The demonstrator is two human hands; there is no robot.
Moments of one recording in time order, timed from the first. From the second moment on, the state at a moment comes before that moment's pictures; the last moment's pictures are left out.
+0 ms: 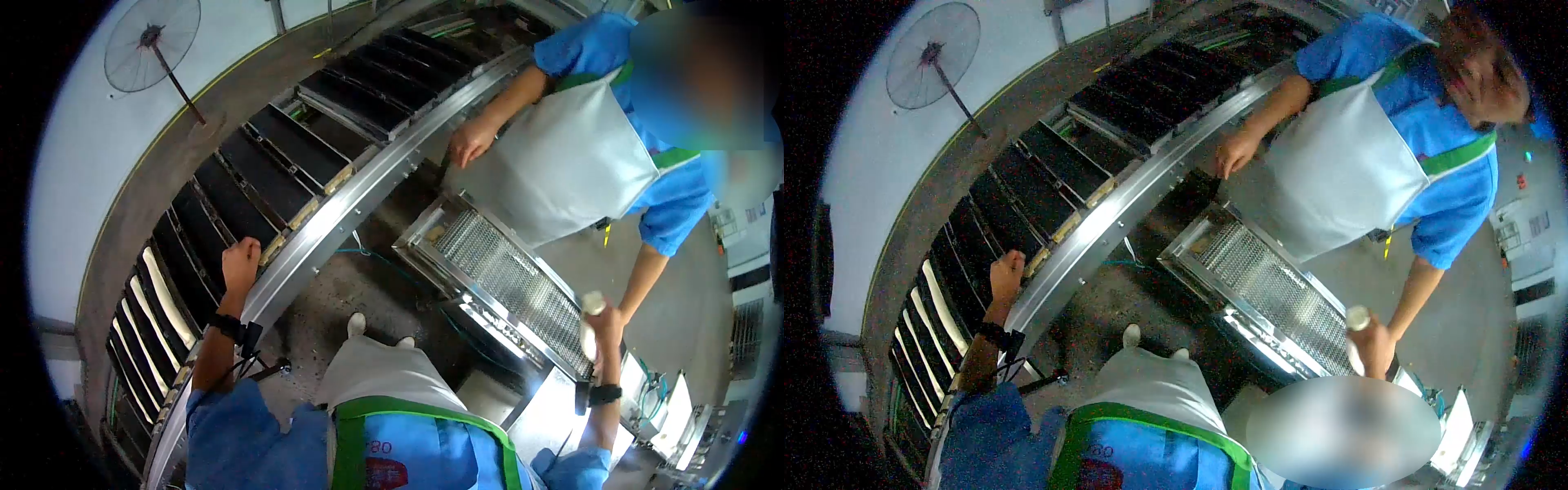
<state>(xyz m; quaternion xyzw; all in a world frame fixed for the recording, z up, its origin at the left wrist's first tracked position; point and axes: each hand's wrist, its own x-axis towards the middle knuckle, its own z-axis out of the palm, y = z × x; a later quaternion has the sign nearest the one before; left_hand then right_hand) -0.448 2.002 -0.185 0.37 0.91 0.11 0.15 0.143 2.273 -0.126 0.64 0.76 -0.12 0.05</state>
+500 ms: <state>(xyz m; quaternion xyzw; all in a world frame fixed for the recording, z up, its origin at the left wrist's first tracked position) -0.446 2.113 -0.194 0.12 0.69 0.60 0.38 -0.204 2.400 -0.066 0.31 0.60 -0.53 -0.50</state>
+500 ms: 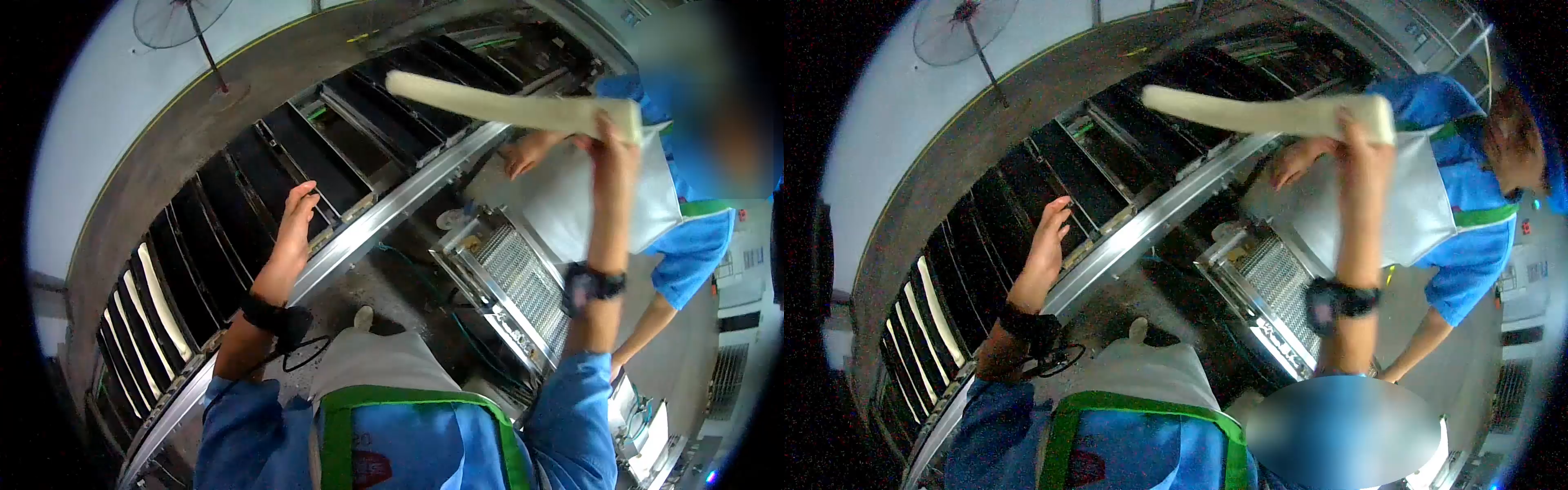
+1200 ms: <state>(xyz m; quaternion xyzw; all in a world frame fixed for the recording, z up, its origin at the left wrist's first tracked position) -0.442 2.306 -0.285 0.33 0.93 0.12 0.09 -0.022 2.388 -0.249 0.45 0.69 -0.54 -0.13</state>
